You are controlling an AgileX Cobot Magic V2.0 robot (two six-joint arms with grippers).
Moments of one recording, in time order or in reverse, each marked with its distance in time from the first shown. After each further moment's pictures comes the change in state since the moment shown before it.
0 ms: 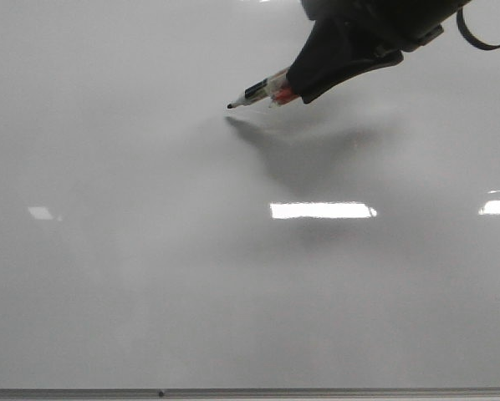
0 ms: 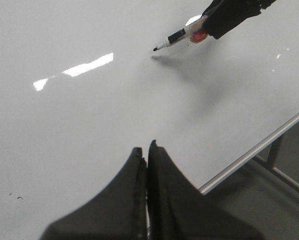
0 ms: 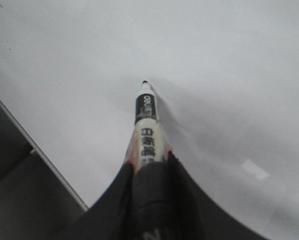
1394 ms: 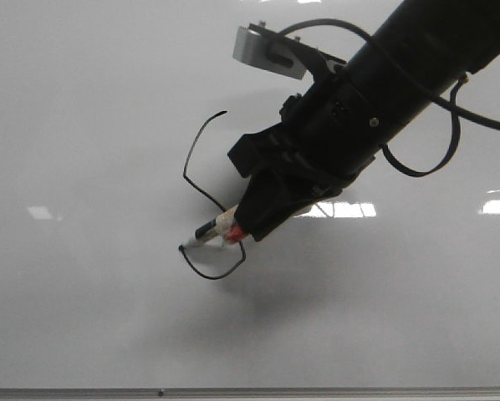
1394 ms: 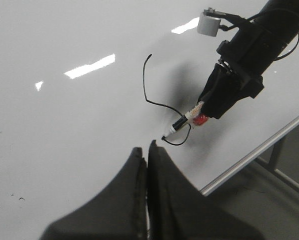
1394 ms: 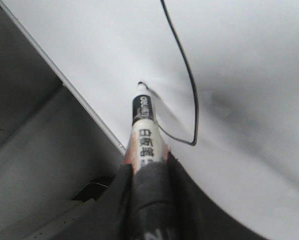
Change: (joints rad) left arm 0.000 0.000 0.002 0.000 -0.006 0.000; right arm 0.125 0.202 0.054 0.027 -0.010 0.002
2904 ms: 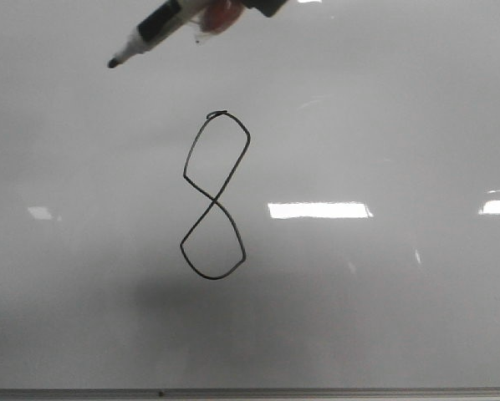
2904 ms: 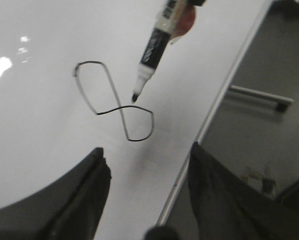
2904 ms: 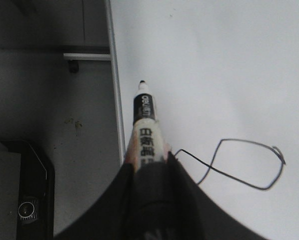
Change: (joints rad) left arm -0.261 0.558 -0.378 0.117 0.147 0.287; right arm 0.161 -0.367 -0.241 -0.417 0.371 -0.132
